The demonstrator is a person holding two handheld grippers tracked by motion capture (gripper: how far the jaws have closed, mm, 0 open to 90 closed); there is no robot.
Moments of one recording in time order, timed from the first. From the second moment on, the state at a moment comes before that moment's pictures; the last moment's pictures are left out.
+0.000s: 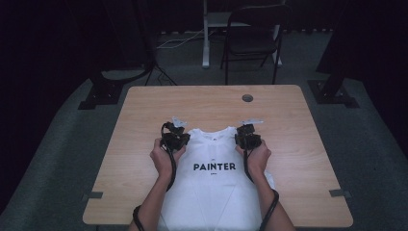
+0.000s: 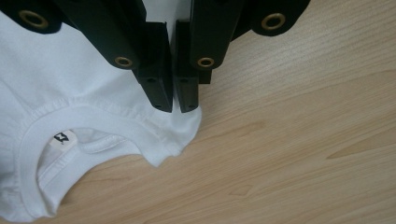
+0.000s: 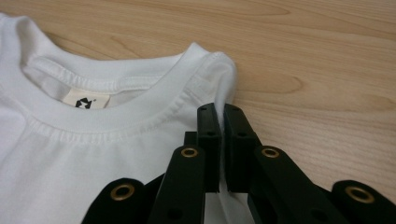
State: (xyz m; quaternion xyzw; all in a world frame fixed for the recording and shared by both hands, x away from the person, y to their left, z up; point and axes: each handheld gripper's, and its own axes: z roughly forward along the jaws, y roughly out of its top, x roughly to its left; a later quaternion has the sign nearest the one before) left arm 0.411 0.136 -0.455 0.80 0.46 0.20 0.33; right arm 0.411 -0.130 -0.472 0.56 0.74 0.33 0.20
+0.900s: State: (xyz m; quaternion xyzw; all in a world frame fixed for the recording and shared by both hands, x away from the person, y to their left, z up) left arm 0.402 0.136 -0.462 0.77 0.49 0.22 0.34; right arm 0.395 -0.120 -0.461 0.59 0.70 0.33 0.24
